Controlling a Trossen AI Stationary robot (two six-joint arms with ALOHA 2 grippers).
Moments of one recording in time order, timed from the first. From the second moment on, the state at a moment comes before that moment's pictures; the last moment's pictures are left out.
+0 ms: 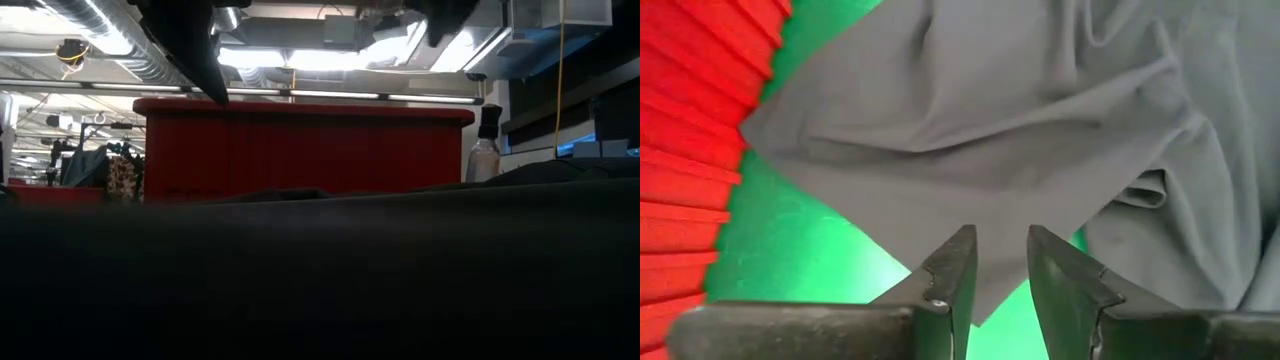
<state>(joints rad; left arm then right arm) -0.28 1.44 1.11 -0.75 -0.31 -0.43 0.08 1.67 1.82 -1.48 0.09 -0.11</state>
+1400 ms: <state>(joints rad) -0.33 1.44 1.11 -0.64 -0.31 -0.33 0.14 1.24 0.67 -0.85 -0.05 1.17</state>
